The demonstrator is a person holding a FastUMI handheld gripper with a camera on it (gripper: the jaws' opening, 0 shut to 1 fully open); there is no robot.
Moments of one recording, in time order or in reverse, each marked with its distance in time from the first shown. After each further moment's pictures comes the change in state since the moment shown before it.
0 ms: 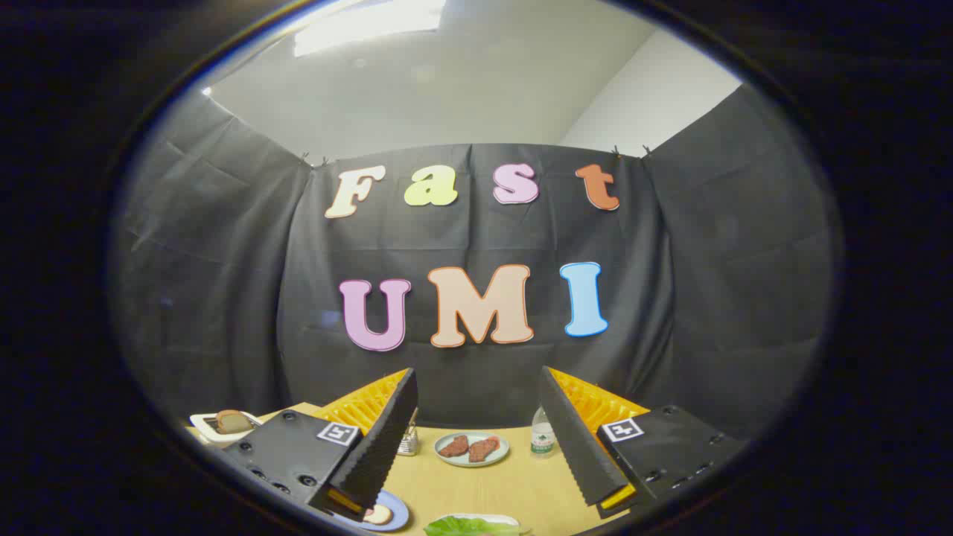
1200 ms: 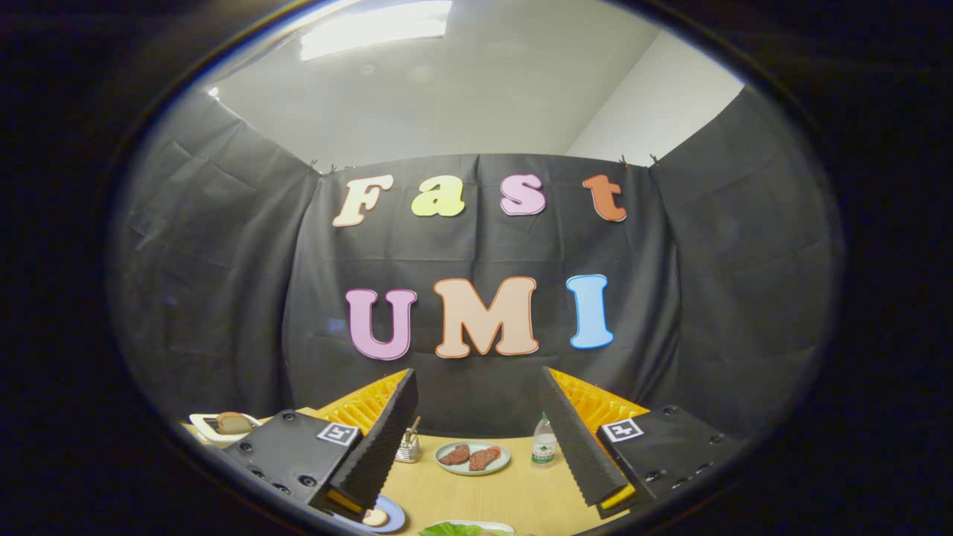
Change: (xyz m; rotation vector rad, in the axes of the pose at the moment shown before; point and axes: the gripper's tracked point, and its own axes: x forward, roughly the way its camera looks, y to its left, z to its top) arm 0.003 0.003 0.008 -0.019 -0.024 0.048
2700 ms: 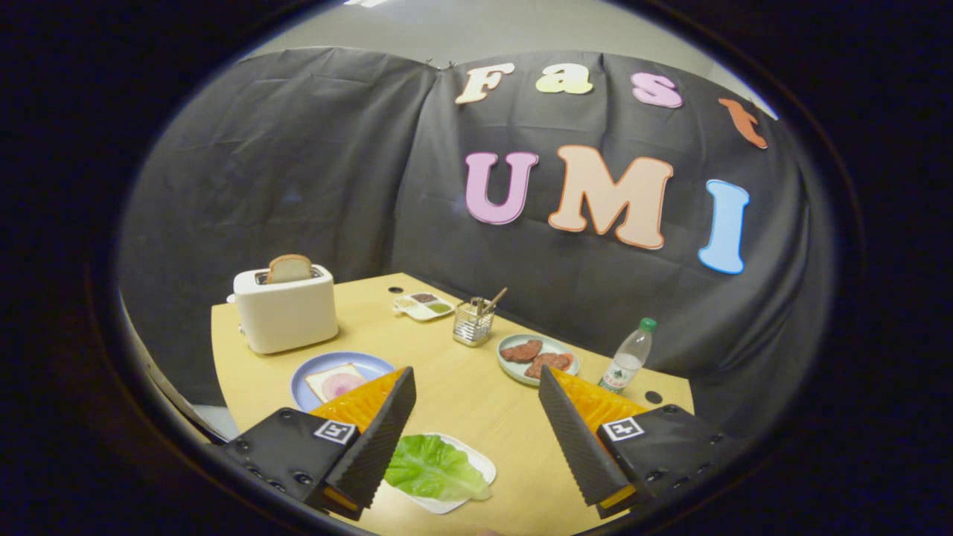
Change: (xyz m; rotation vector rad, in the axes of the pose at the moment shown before) arm -0.007 0.006 -0.198 -0.190 0.481 0.564
